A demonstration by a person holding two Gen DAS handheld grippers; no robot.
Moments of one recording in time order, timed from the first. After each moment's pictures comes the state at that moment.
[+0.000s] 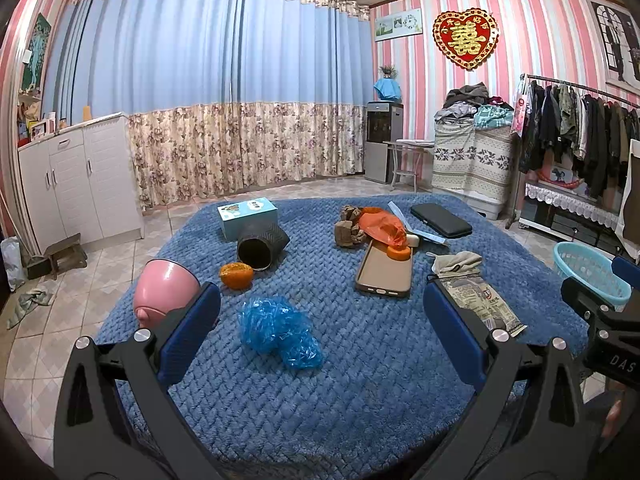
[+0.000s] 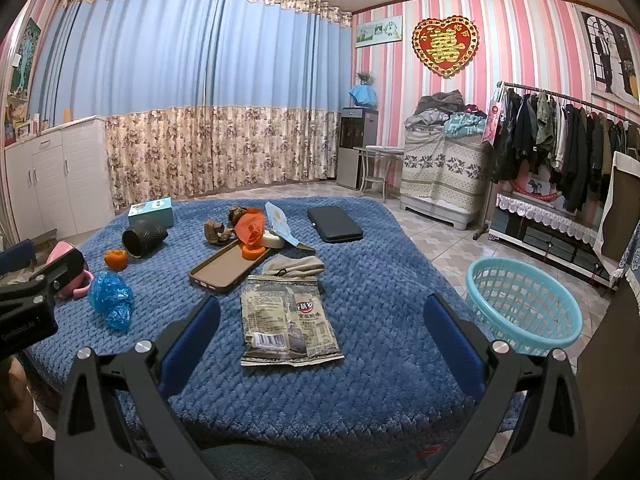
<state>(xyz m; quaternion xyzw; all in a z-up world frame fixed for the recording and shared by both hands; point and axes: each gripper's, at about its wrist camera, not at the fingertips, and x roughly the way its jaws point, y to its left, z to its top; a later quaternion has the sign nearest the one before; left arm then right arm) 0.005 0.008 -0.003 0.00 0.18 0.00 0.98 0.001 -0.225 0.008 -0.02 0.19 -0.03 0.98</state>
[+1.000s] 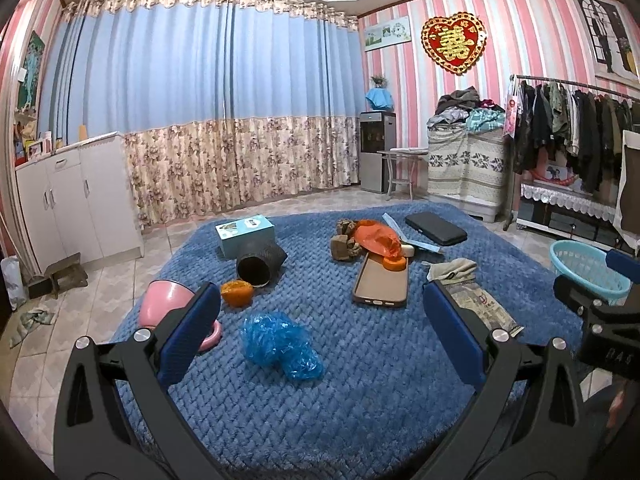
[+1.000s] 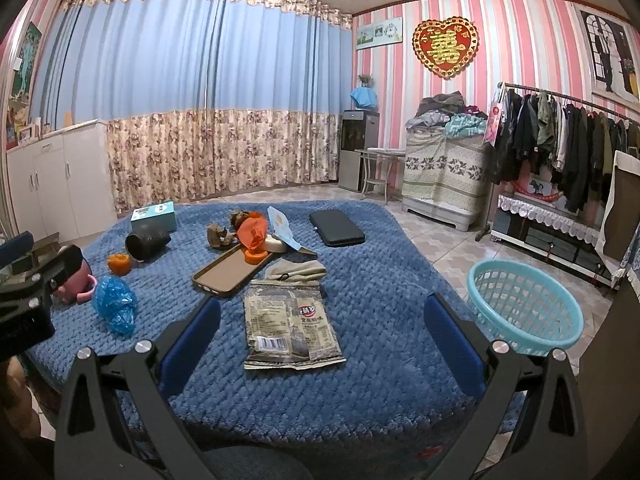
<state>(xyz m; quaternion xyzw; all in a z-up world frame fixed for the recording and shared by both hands) -0.005 0.005 0.012 0.03 0.16 0.00 0.99 0.001 -0.225 0.009 -0.01 0.18 -0.03 0.98</state>
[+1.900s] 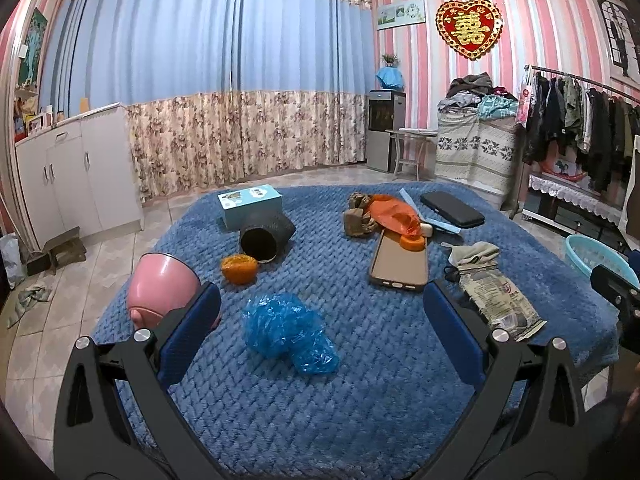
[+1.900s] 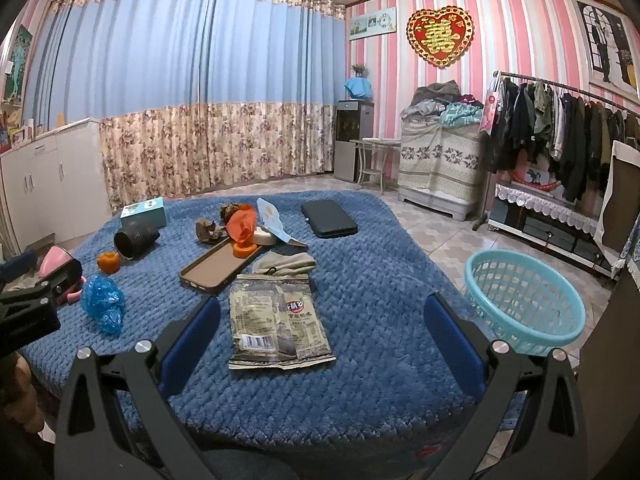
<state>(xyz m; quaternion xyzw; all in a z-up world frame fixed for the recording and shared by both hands) 0.028 0.018 -0.012 0.00 0.20 0.01 0.98 0.017 -0.238 0.000 0.00 0.20 -0.04 0.98</state>
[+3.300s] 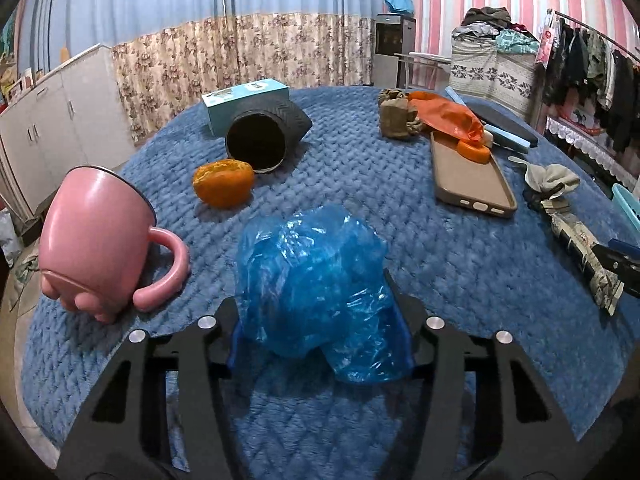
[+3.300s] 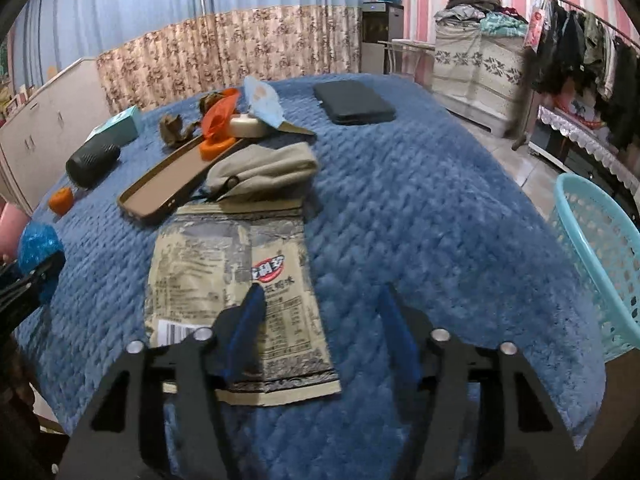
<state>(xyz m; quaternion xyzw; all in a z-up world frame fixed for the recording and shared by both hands) 0.130 0.042 -0.102 0.01 0.34 0.02 0.94 0.139 -0.249 -0.088 0.01 0.37 0.03 0.93</state>
